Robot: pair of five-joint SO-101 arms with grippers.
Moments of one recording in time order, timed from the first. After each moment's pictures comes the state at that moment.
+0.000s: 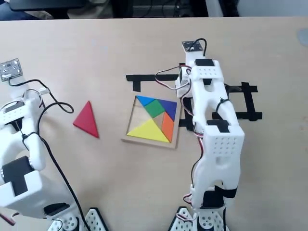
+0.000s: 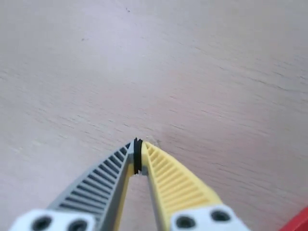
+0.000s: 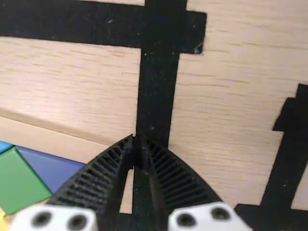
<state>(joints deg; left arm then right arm) -31.9 3.6 34.4 24.8 -4.9 -1.3 38.9 -16.1 67.8 4.4</state>
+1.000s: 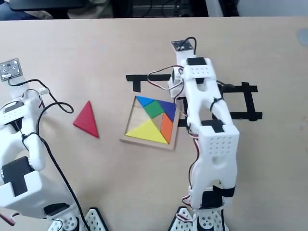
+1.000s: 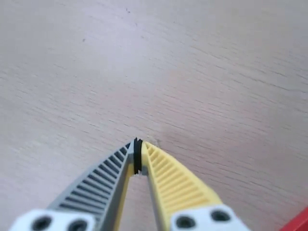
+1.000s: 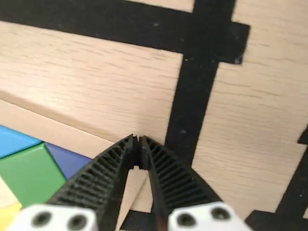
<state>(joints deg) -31.9 3.6 34.4 24.8 -5.2 -5.5 39.1 -17.6 69.4 6.1</state>
